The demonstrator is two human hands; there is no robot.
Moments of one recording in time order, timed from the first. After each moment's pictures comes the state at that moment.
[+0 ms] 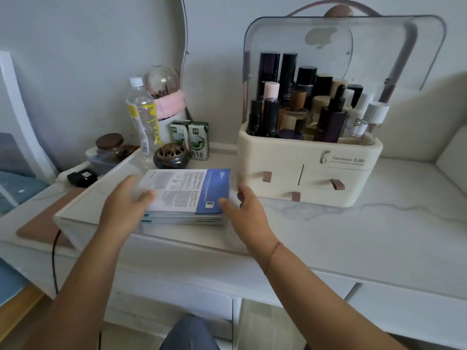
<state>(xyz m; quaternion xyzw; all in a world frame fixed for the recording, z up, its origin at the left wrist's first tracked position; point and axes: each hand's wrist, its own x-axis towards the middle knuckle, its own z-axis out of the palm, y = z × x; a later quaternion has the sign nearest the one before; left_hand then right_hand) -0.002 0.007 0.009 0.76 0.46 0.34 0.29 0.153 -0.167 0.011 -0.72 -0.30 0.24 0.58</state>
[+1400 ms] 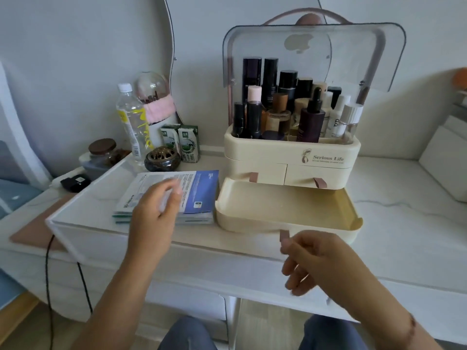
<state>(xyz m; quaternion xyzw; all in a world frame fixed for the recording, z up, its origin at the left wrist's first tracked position) 0.028 -0.090 0.020 0.79 0.30 0.45 0.30 0.164 -0.328 0.047 -0.76 -0.29 0.31 0.48</state>
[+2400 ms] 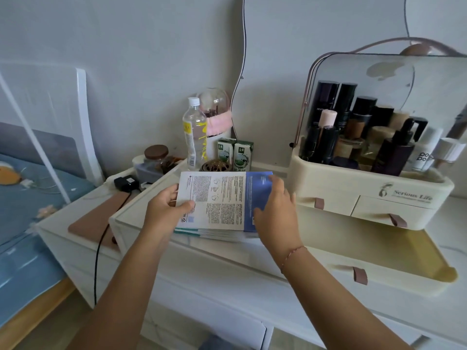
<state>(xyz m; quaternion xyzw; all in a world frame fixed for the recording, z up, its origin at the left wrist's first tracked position) -0.015 0.032 0.005 0.63 0.39 0.42 0.52 0.136 -0.120 0.041 -0.82 -0.40 -0.02 0.41</state>
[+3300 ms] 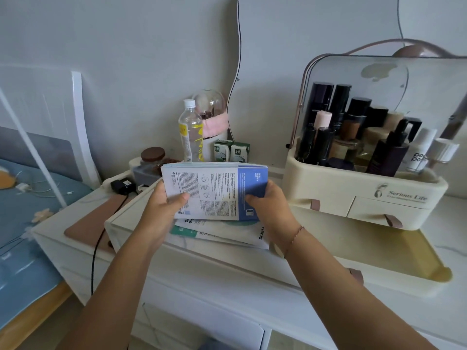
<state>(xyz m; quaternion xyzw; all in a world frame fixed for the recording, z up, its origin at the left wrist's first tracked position) -0.013 0.037 0.013 0.63 0.28 0.43 0.58 0.150 -0.106 0.057 -0.67 -0.33 0.27 0.61</state>
